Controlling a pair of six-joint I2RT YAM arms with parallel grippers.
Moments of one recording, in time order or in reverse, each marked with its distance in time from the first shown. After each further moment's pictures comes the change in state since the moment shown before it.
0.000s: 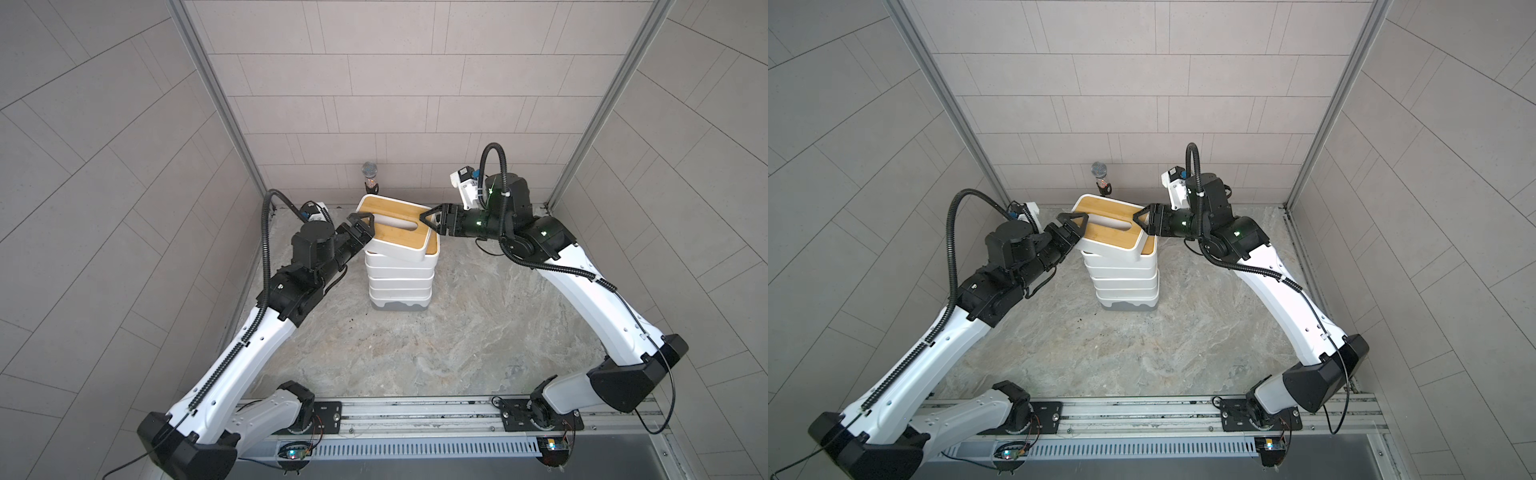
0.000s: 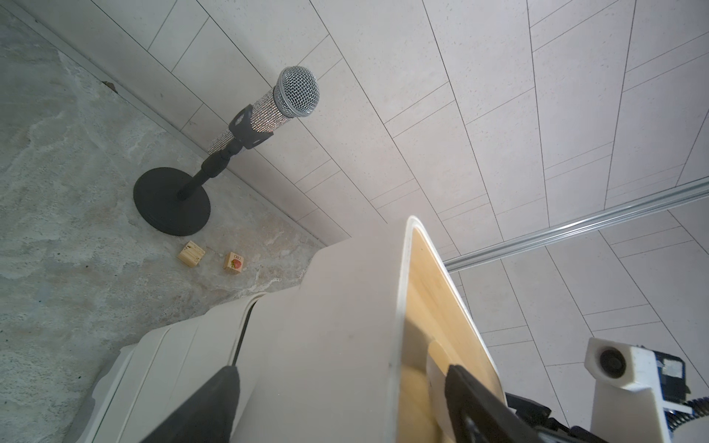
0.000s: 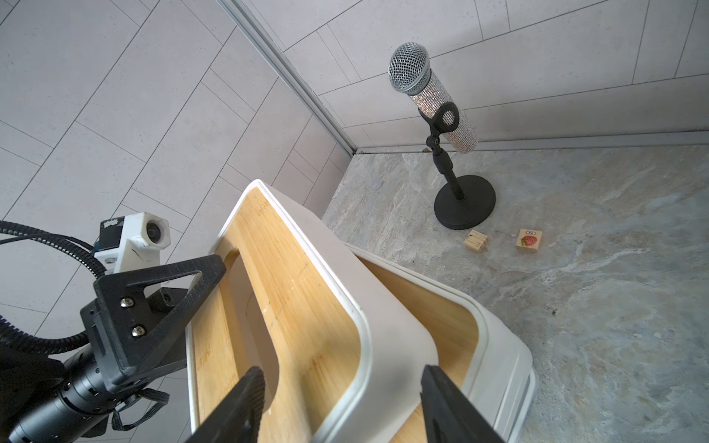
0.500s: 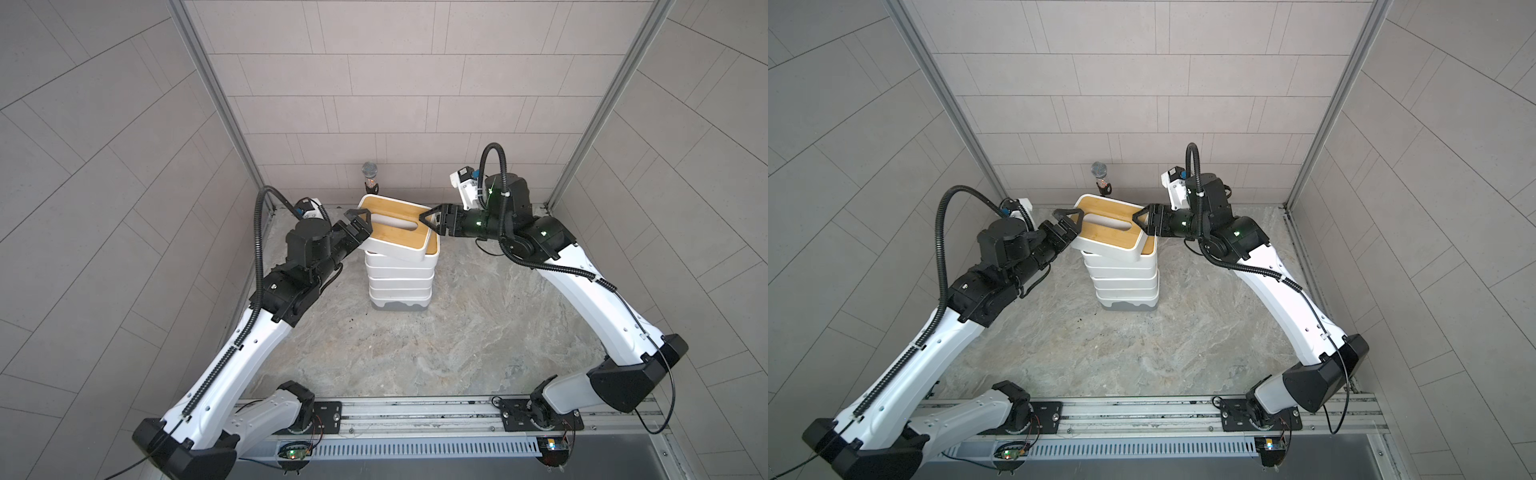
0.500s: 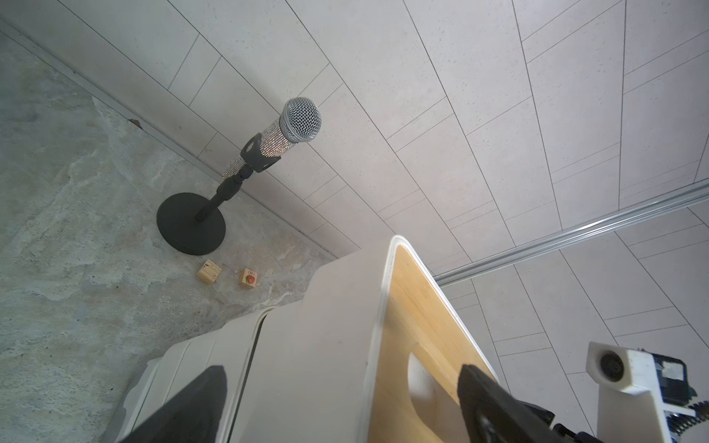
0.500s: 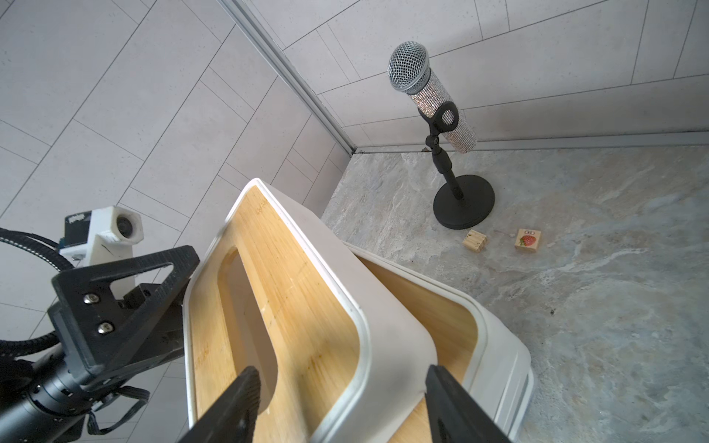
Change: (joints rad) left arm 0.000 -0.008 0.070 -0.081 -0.047 0.066; right arm 0.000 -0.002 -0.002 -0.002 0.001 -0.003
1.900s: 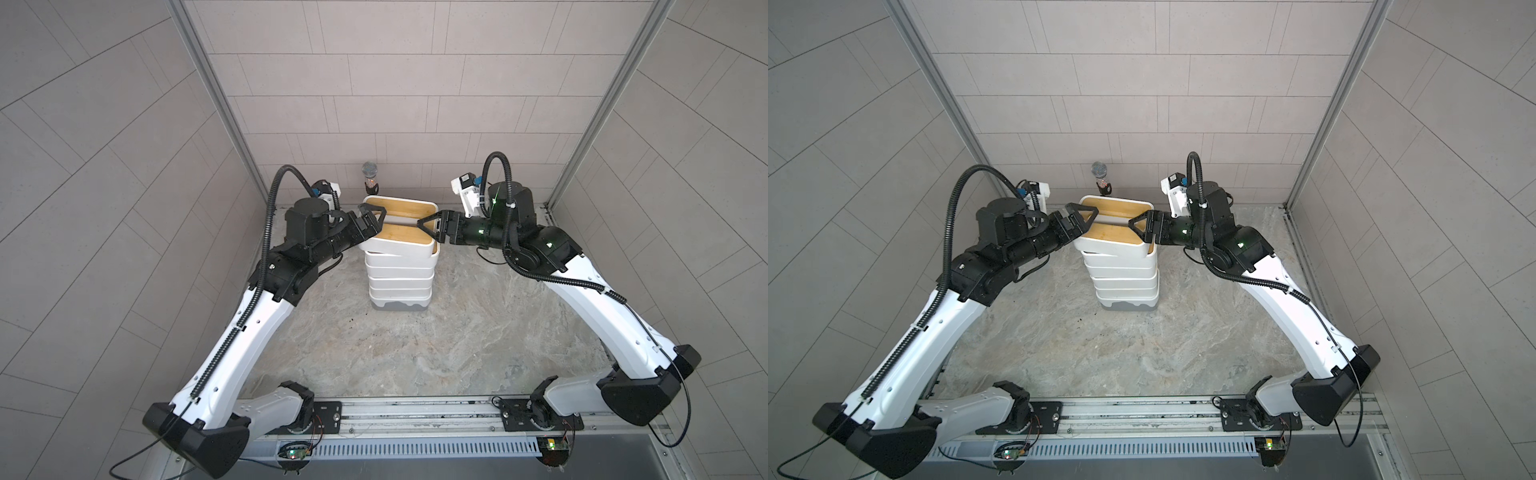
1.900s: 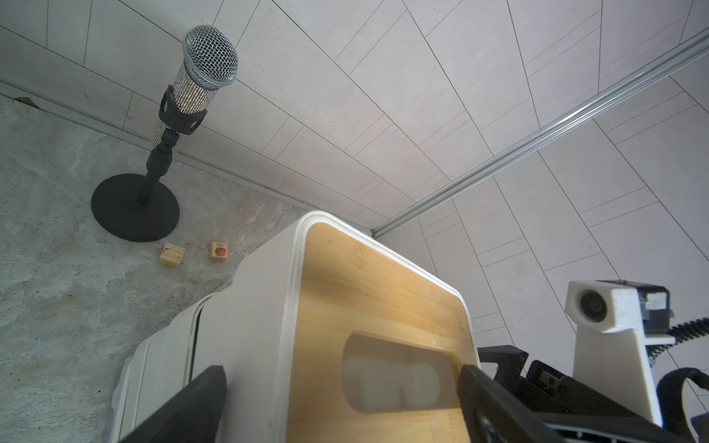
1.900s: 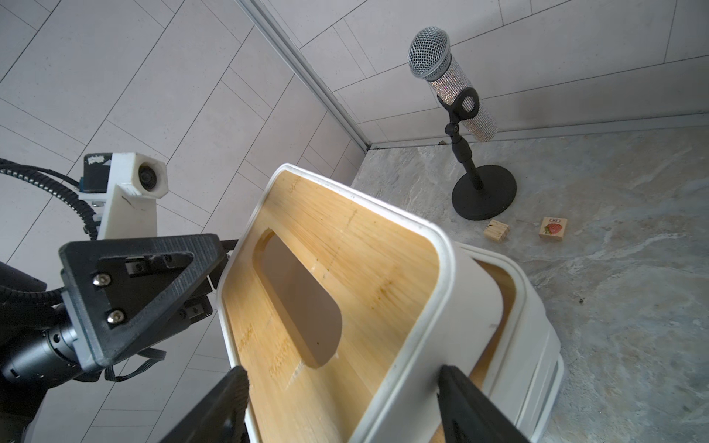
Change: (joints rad) left arm 0.055 0.113 0.163 -0.104 0.323 0.161; right arm 0.047 -0.064 -0.069 0.038 0.008 0.054
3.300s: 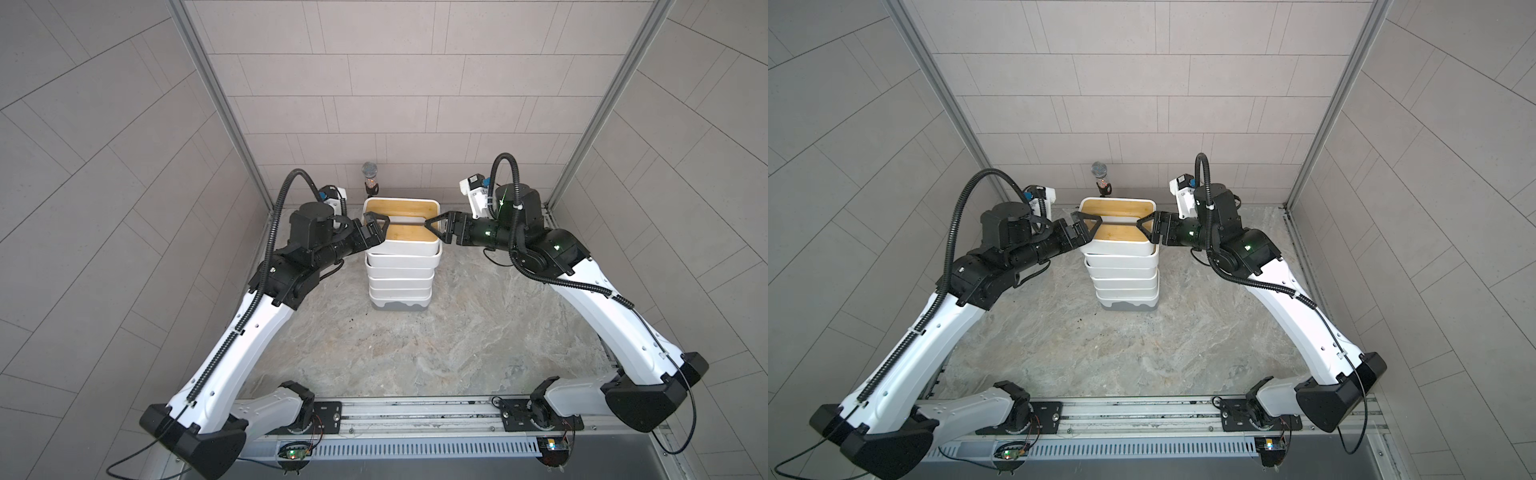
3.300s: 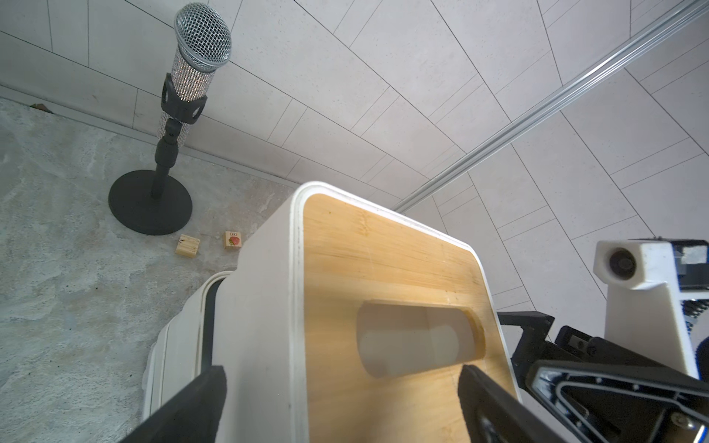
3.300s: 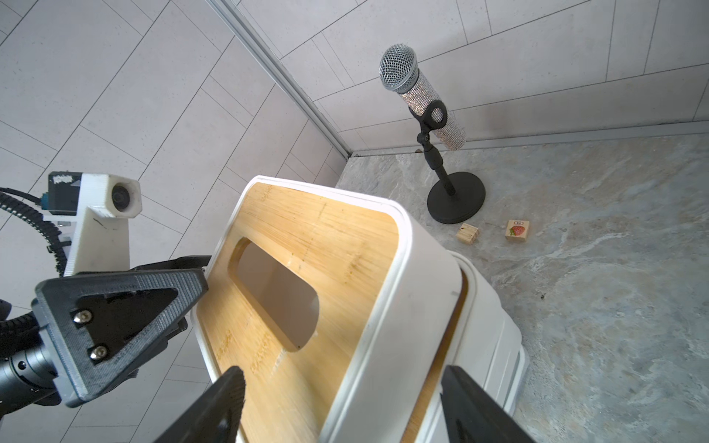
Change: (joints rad) left arm -0.040 -0.014 0.001 -0.067 -0.040 0.080; right arm -0.041 -0.051 -0.046 -0.017 0.032 -0.027
